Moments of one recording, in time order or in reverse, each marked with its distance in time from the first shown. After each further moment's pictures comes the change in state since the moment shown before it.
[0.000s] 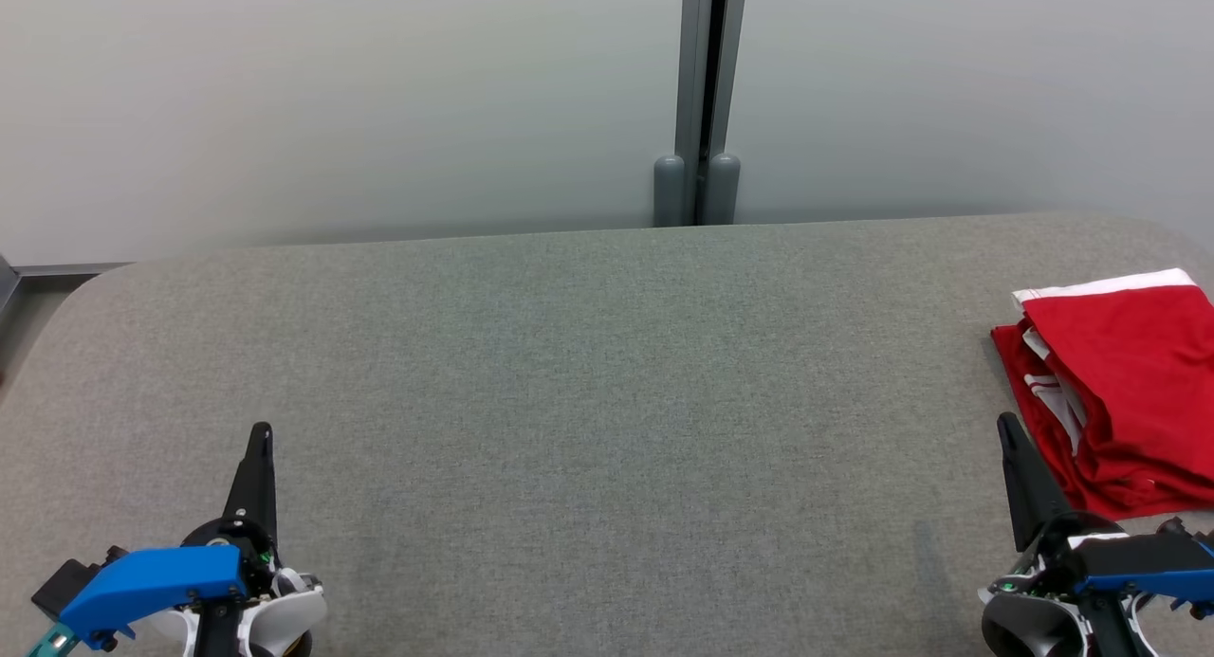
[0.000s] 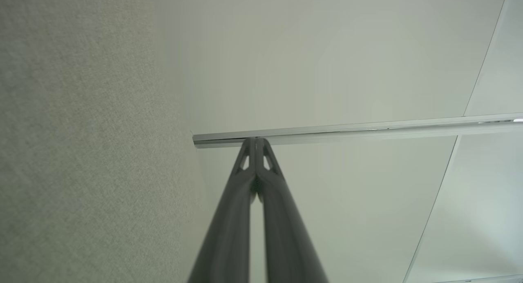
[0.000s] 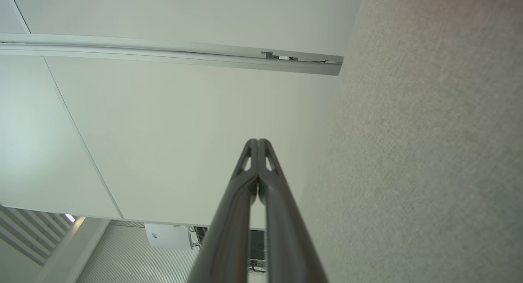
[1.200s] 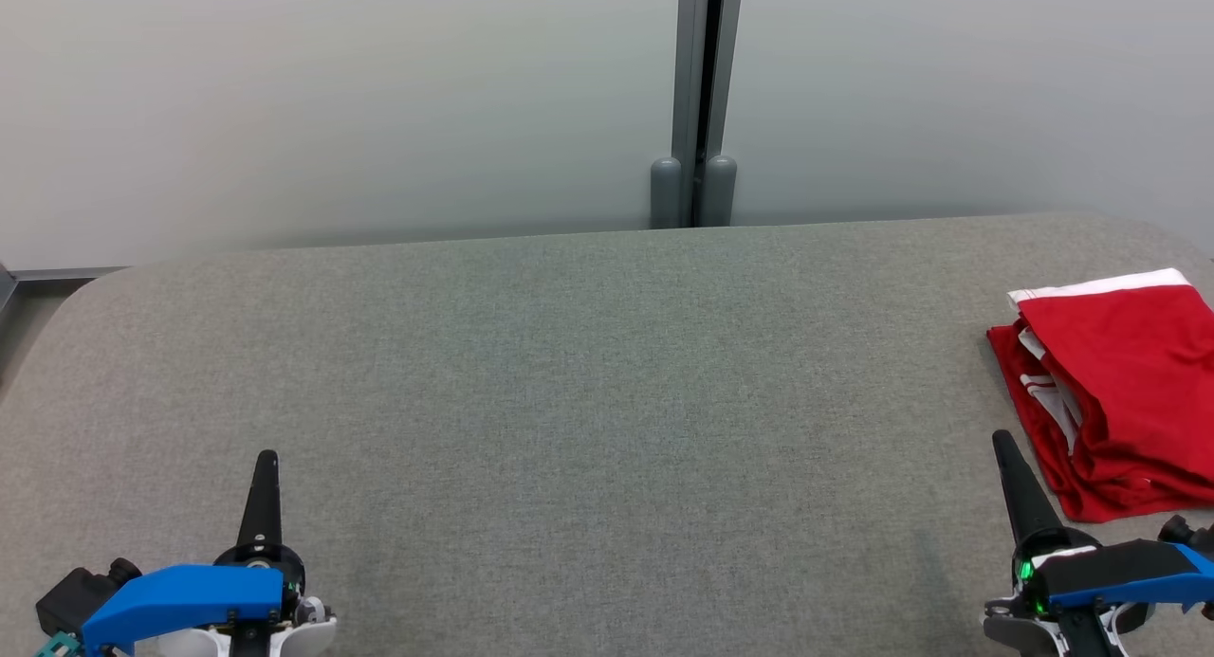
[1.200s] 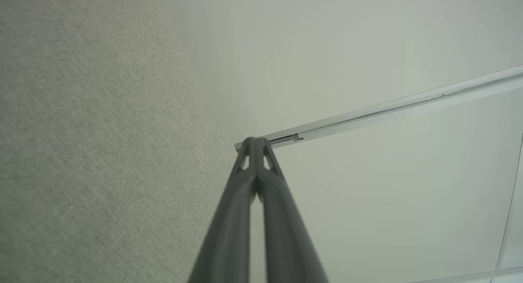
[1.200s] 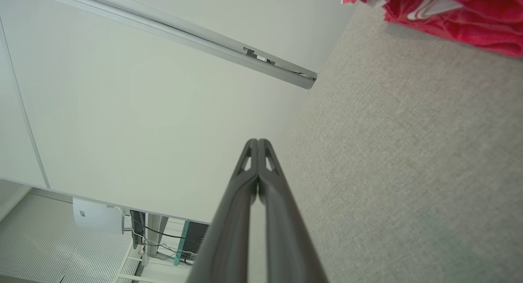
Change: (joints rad) left arm 0.031 0.003 -0.027 0.022 0.265 0.000 -0.072; right arm 0.024 -0.007 0.015 0.000 -0.285 0.000 -0.043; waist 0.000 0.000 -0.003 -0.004
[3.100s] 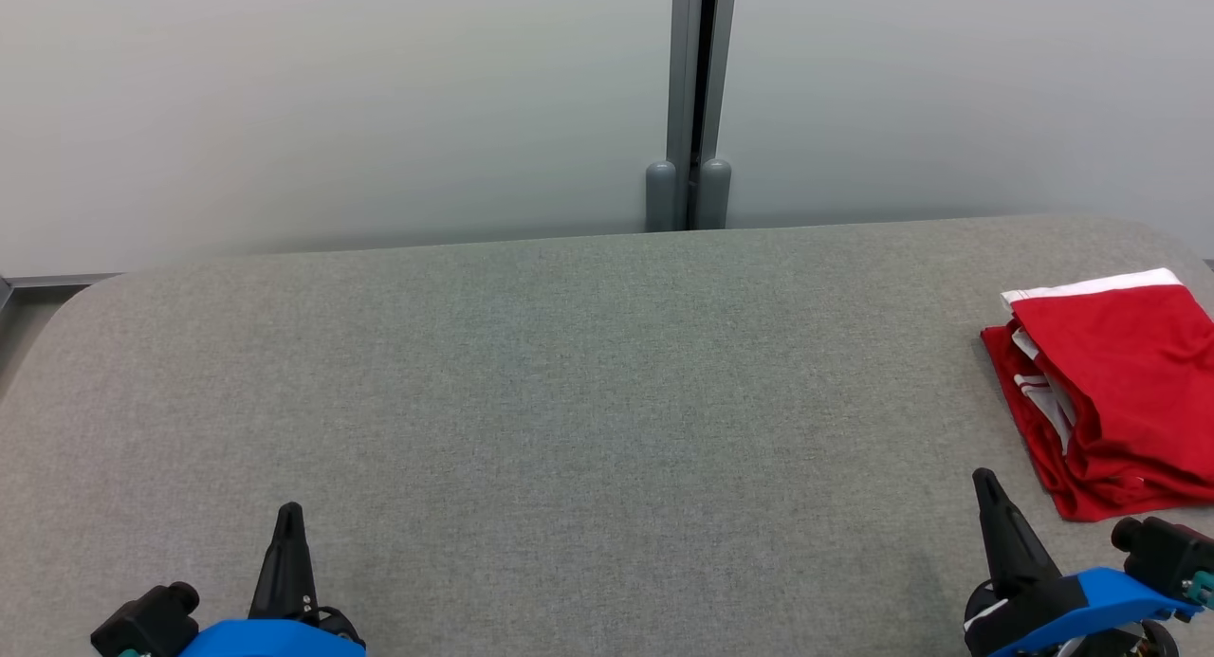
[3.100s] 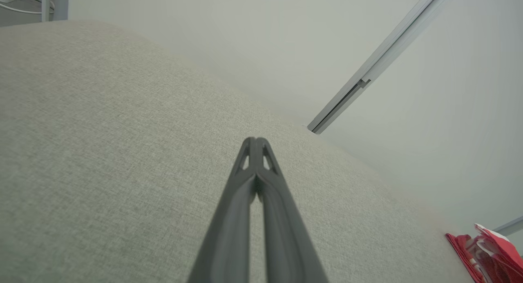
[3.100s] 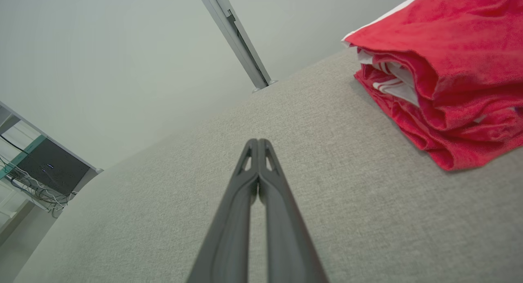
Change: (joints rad) left arm 0.079 0.005 -0.064 0.053 0.652 0.001 -0.178; right arm 0.058 -0.015 0.040 0.002 -0.698 0.000 -0.098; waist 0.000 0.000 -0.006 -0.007
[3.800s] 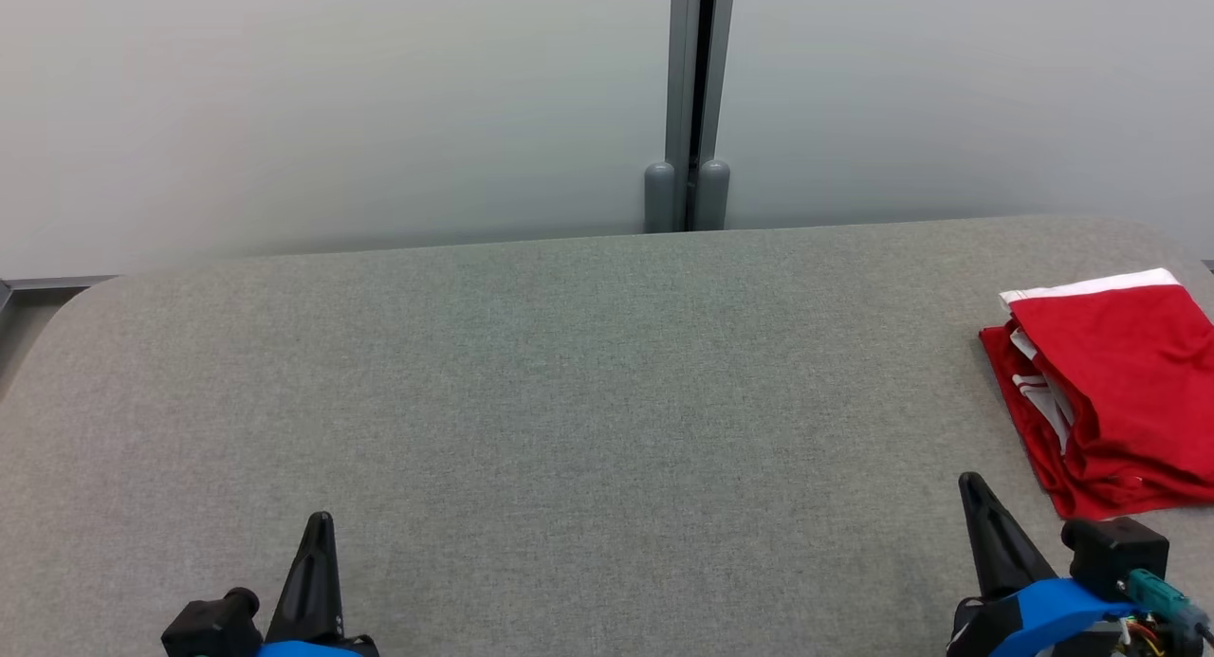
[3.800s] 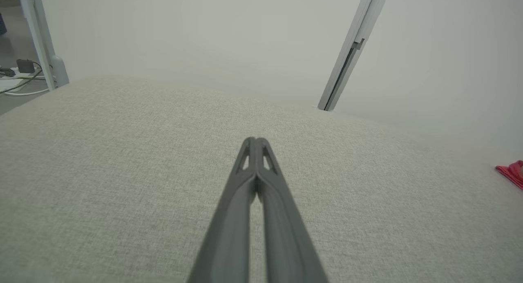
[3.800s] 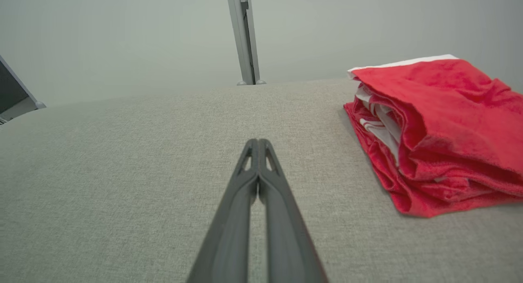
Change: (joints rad) left arm 0.019 0.002 -0.034 0.024 0.352 0.000 -0.096; right arm 0.006 -0.010 0.018 -0.001 -0.378 0.000 -0.053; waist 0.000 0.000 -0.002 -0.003
